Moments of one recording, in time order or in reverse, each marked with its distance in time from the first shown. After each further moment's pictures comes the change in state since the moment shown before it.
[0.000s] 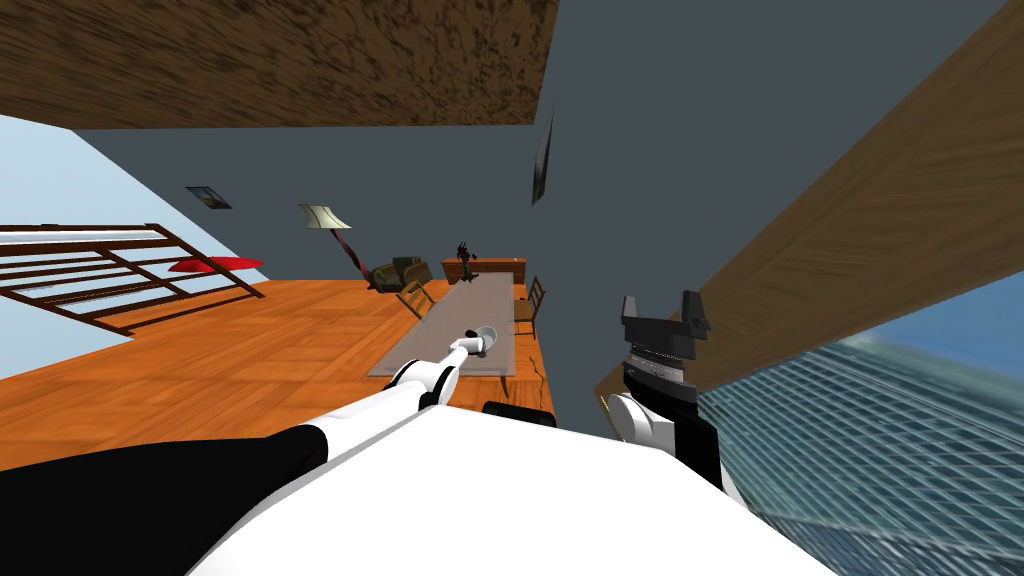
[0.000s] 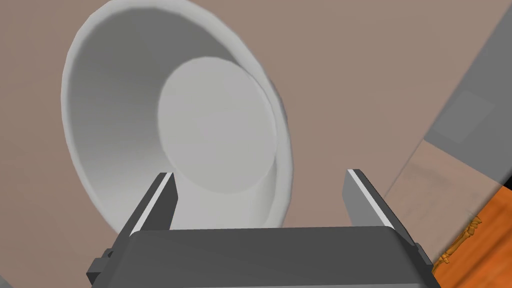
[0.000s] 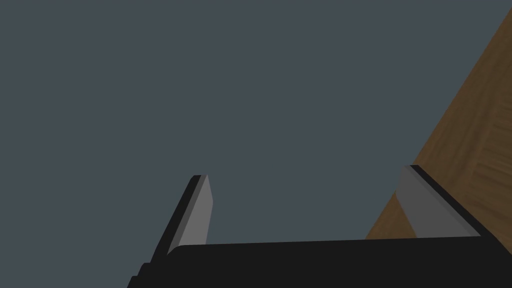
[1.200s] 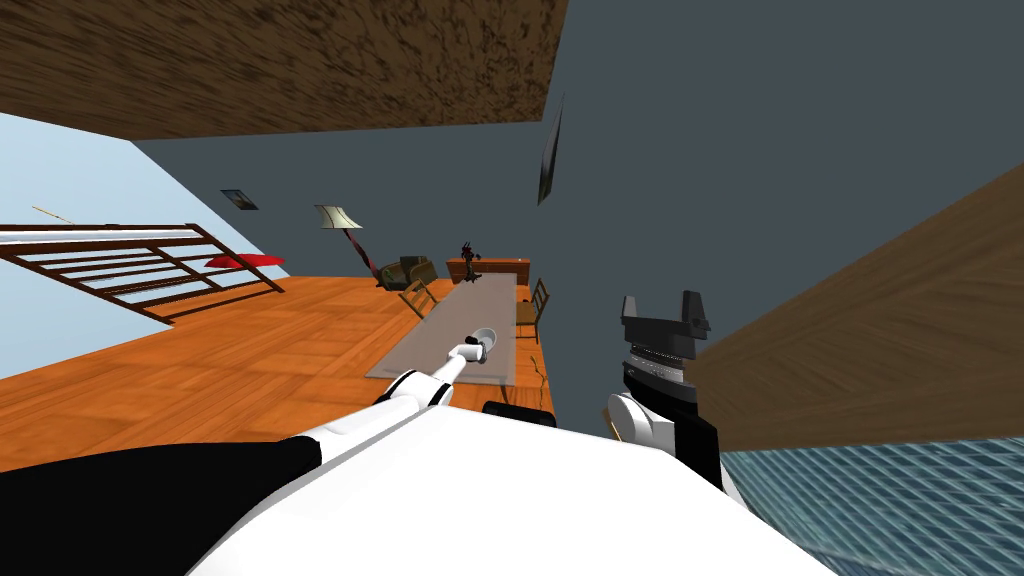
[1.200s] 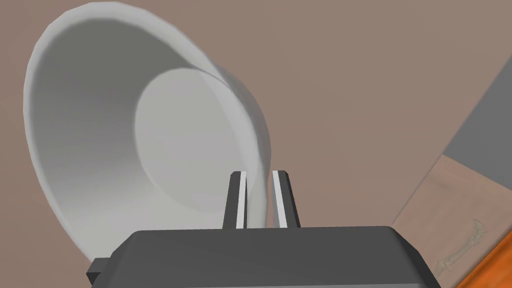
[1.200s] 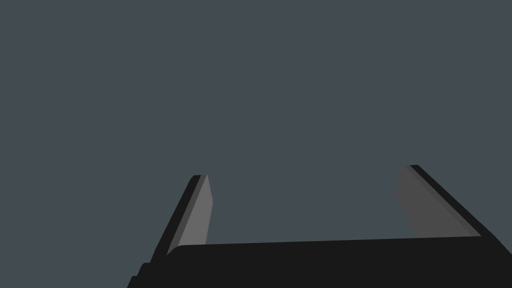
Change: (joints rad) left arm 0.114 0.013 -0.170 -0.120 0.091 0.002 0.034; right arm 0.000 0.000 0.000 0.000 0.000 0.000 0.000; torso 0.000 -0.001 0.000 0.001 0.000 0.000
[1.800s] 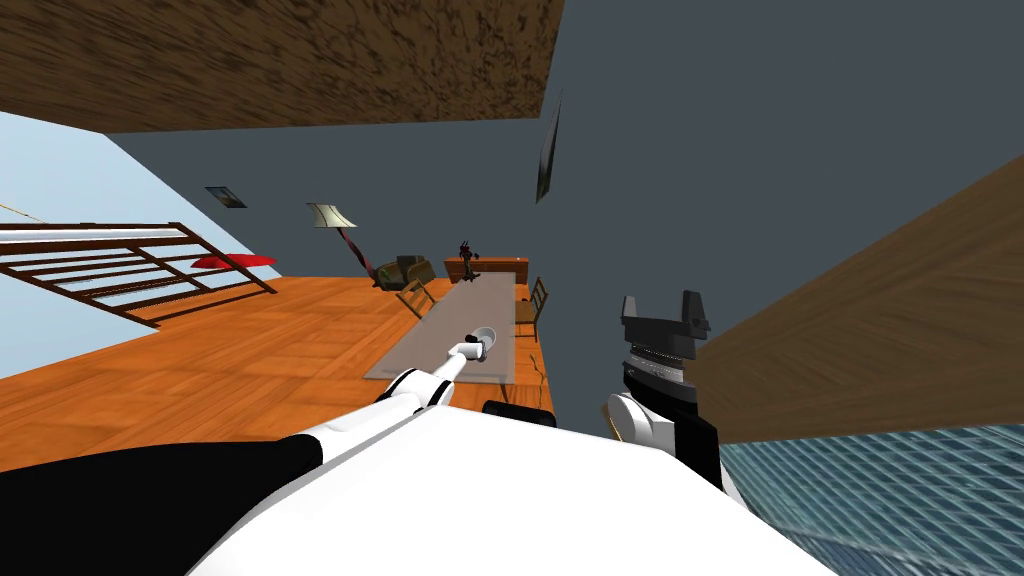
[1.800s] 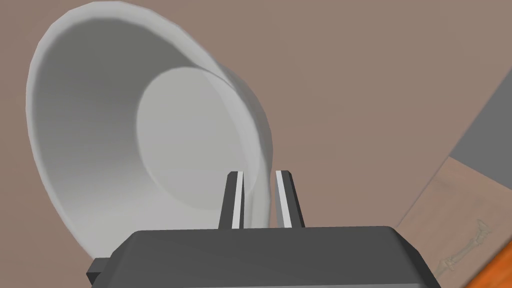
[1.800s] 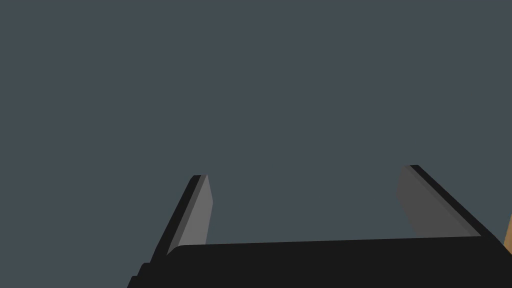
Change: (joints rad) left arm -0.018 -0.004 0.039 0.011 -0.025 0.005 -0.003; right arm 0.000 0.000 0.000 0.000 0.000 0.000 0.000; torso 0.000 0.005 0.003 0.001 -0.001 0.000
